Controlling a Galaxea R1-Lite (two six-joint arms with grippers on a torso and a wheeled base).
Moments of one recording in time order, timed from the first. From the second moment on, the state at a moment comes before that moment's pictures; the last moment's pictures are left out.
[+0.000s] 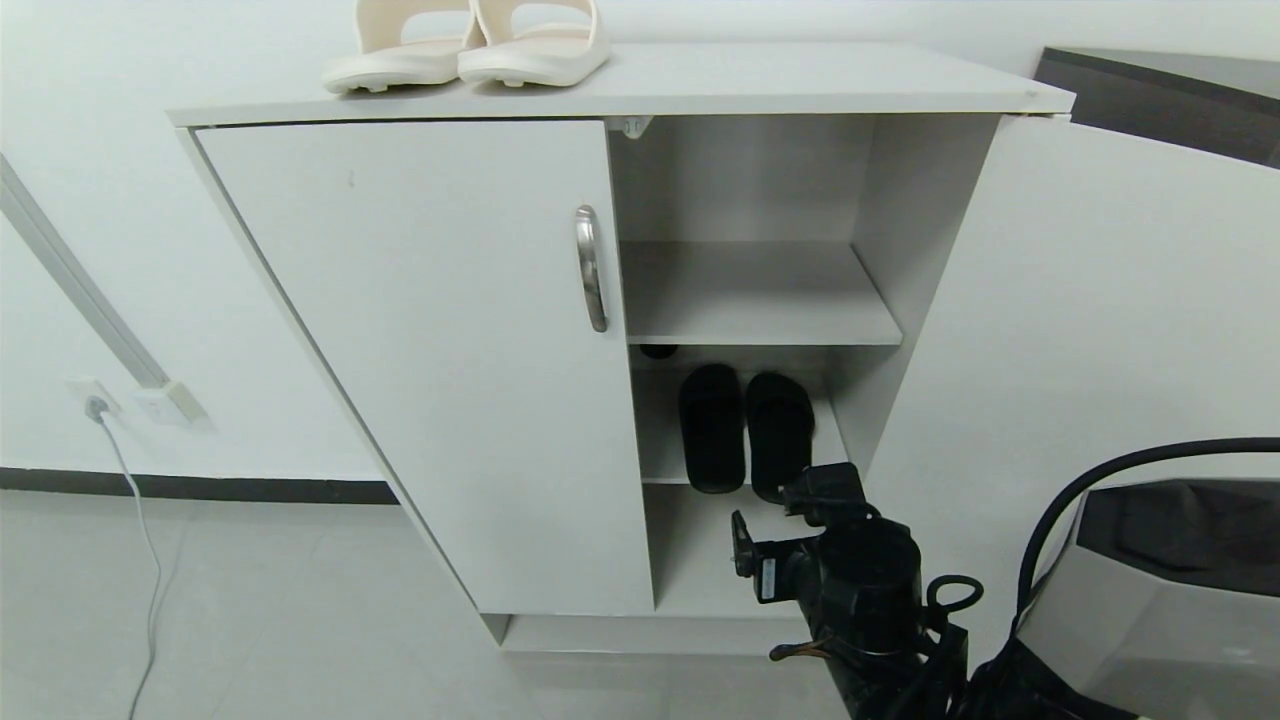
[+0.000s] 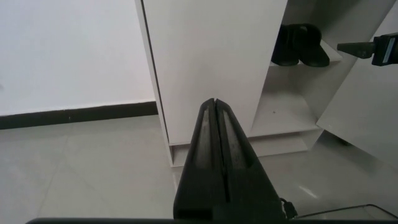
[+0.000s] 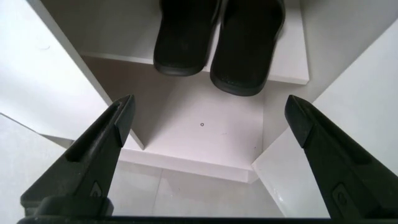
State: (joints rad) left arm 0.00 0.00 0.00 0.00 -0.10 0.03; right arm 0.86 2.16 -0.66 -1.33 -0.70 0.15
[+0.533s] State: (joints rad) left arm 0.00 0.00 0.00 0.00 -0.11 0.03; right arm 0.86 2.16 -0.66 -1.33 -0.70 0.15
